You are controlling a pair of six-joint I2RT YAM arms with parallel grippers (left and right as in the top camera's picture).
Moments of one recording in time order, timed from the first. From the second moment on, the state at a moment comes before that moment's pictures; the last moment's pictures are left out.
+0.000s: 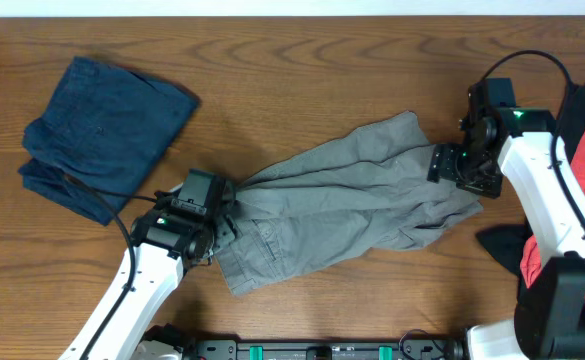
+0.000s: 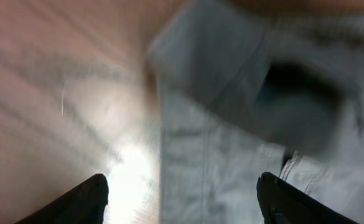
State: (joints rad) left arm -0.32 1.17 0.73 -0.89 -0.09 -0.88; right arm 0.01 1.65 1.26 -1.09 -0.03 0.32
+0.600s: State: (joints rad) left arm -0.32 1.33 0.73 -0.73 -0.14 -0.90; right arm -0.01 1.85 1.23 -0.99 -0.05 0.28
